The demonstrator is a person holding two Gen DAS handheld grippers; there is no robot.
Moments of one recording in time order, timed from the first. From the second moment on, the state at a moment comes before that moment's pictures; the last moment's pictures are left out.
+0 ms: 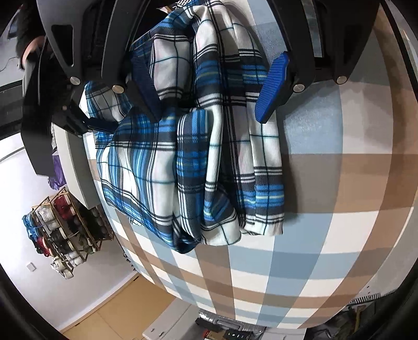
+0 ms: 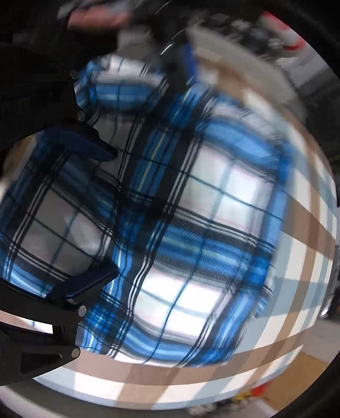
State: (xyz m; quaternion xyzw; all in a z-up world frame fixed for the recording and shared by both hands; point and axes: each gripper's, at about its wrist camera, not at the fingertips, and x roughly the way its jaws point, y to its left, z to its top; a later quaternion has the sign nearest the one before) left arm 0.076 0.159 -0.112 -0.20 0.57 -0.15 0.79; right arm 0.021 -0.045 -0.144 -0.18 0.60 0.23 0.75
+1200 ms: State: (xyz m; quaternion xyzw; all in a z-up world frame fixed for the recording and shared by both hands) left arm 0.076 0.126 -0.108 -0.07 0.56 -0.13 0.81; right arm 0.035 -0.203 -0.121 0.22 0.46 0.21 0.83
